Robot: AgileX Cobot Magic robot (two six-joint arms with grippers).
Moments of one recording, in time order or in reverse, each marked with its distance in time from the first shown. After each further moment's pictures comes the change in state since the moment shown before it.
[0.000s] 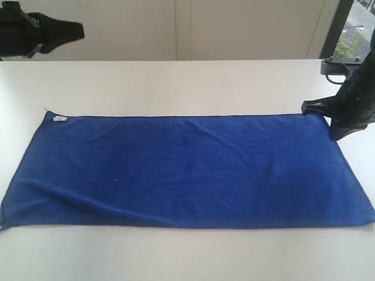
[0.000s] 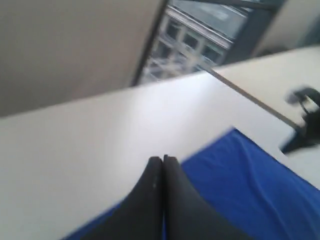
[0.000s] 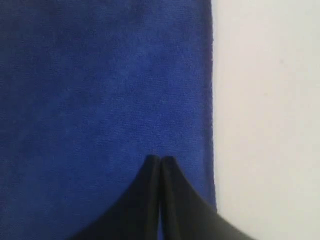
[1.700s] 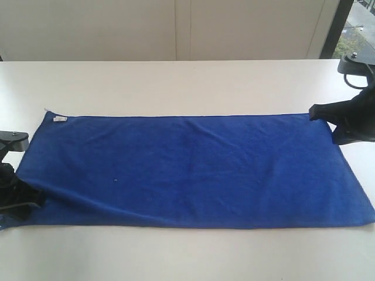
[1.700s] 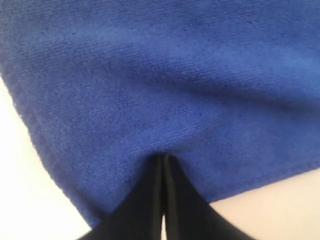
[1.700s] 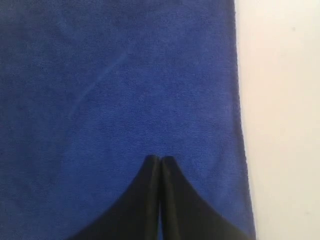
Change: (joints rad) left arm -0.080 0.029 0.387 1.335 -0.372 -1.261; right arm 0.000 -0.308 0.334 0.172 -0.207 -0.089
